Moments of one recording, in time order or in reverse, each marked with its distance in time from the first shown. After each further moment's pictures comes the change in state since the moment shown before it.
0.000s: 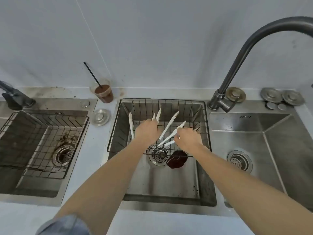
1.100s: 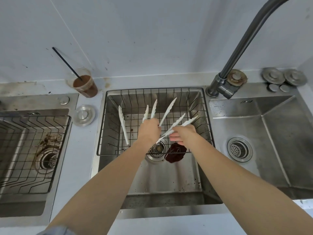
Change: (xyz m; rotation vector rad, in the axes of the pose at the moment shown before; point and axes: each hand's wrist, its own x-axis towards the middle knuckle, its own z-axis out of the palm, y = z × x) left_hand 0.023 0.008 0.034 -0.192 -0.099 -0.065; right_hand 0.034 0.001 0.026 1.235 -0.199 0.762
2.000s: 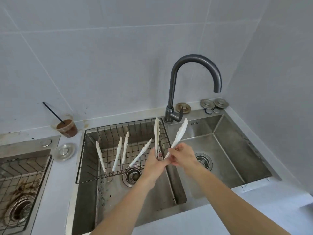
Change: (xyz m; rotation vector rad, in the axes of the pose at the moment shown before) left_hand -0.127 0.104 0.022 -1.029 -0.196 0.047; right_hand -0.116 0.048 -0.111 0.096 0.169 -0.454
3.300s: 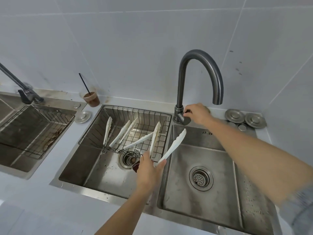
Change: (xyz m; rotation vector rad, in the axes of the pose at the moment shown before) left_hand 0.007 -0.014 0.118 0.441 0.731 -0.120; right_hand 0.198 -0.108 -0.086 -1.084 -0.325 -0.808
